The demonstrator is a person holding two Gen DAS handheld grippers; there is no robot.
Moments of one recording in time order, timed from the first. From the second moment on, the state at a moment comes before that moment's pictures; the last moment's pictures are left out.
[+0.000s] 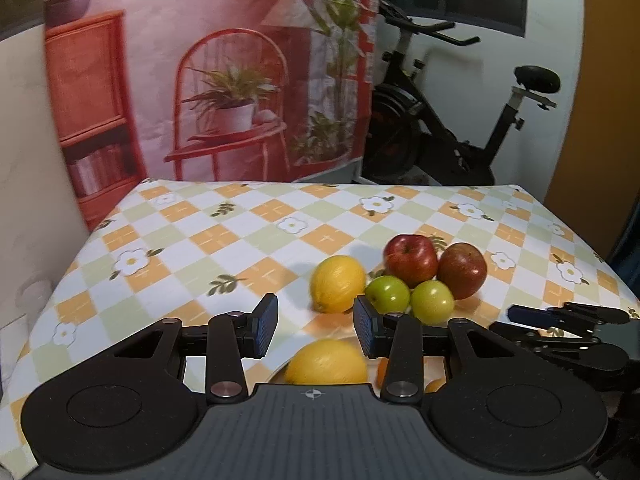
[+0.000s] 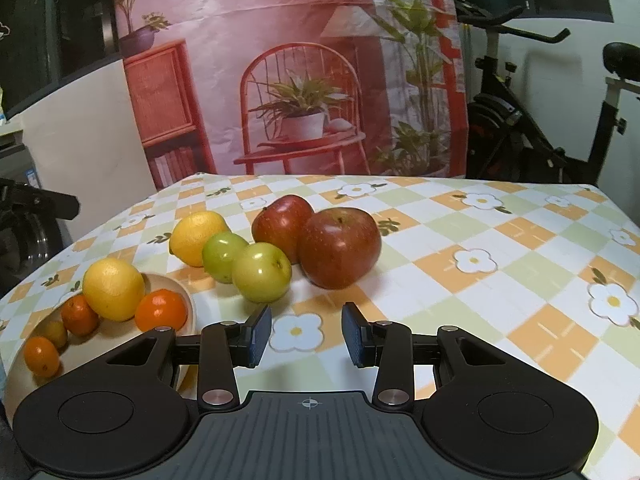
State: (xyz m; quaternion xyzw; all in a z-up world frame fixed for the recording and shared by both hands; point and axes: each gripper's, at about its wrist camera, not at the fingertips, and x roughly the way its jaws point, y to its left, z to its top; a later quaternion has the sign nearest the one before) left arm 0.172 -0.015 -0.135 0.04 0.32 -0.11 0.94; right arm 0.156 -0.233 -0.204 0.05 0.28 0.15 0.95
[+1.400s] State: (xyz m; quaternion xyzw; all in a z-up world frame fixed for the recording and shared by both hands) left arm 0.235 -0.044 -0.165 0.03 0.38 -0.16 0.91; right arm 0.207 -0.199 -0.210 0.05 0.29 0.19 0.94
